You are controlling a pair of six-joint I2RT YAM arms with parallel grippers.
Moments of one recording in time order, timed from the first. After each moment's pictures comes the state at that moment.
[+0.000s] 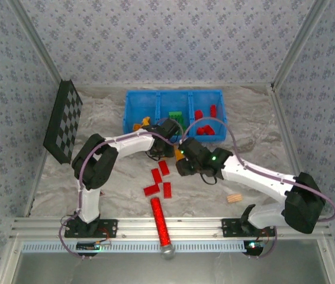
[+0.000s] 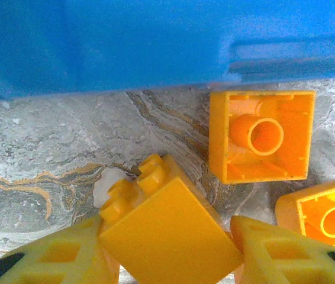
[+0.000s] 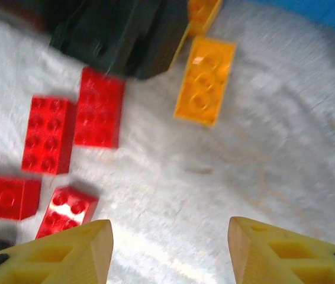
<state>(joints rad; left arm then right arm) -0.79 1.96 1.36 -0.63 -0.09 -0.71 0.94 1.32 0.90 -0.63 0.15 0.46</state>
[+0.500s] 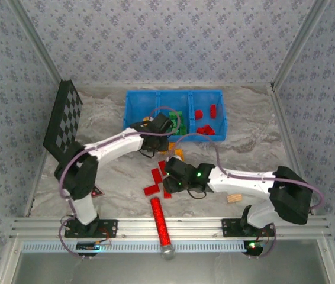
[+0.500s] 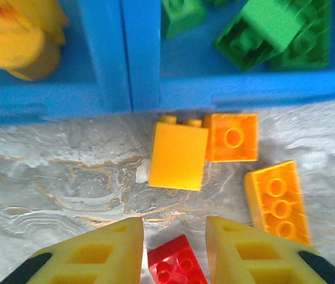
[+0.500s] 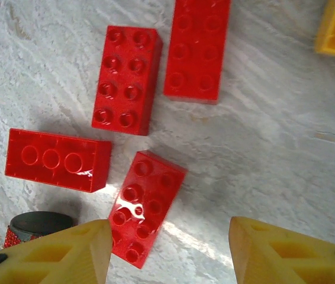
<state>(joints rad) -0.77 1.74 1.31 -0.67 -0.15 -0.69 1.12 1.44 0.85 -0.46 0.12 0.63</state>
